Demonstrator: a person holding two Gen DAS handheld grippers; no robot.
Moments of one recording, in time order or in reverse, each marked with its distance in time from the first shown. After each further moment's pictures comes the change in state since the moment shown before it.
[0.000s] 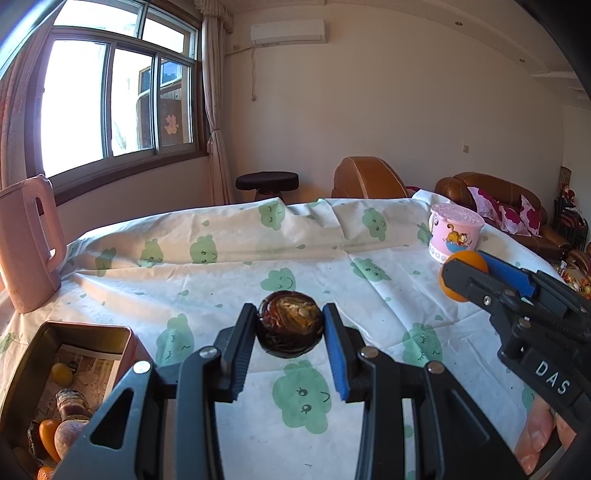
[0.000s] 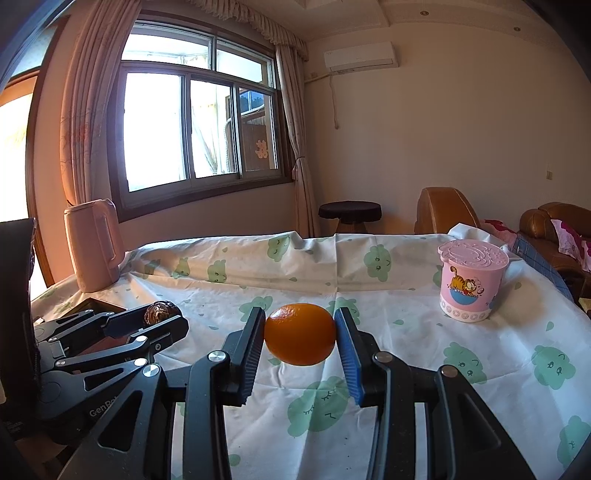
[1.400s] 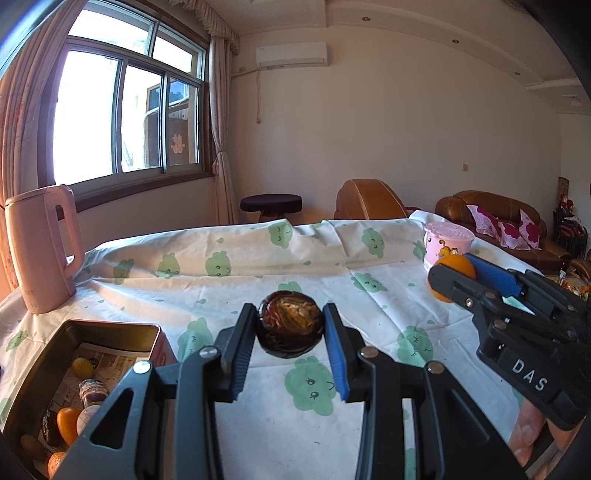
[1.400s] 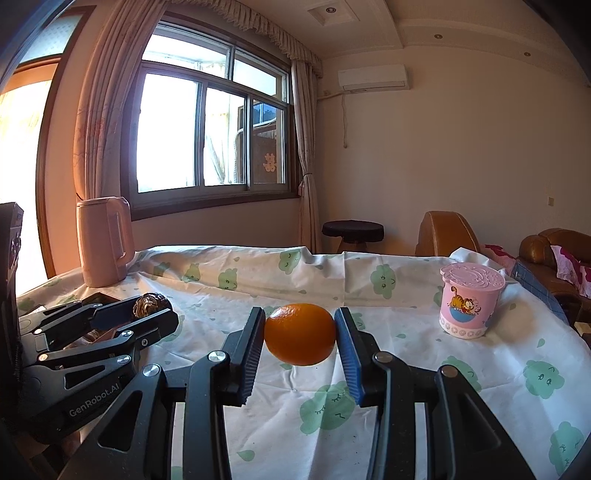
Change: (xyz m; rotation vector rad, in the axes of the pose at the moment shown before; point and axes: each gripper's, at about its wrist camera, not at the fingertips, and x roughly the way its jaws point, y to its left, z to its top) left arm -0.038 0.012 -0.011 -0.012 -0.095 0.005; right arm -0.020 0.021 -0.004 -0.071 -0.066 0.000
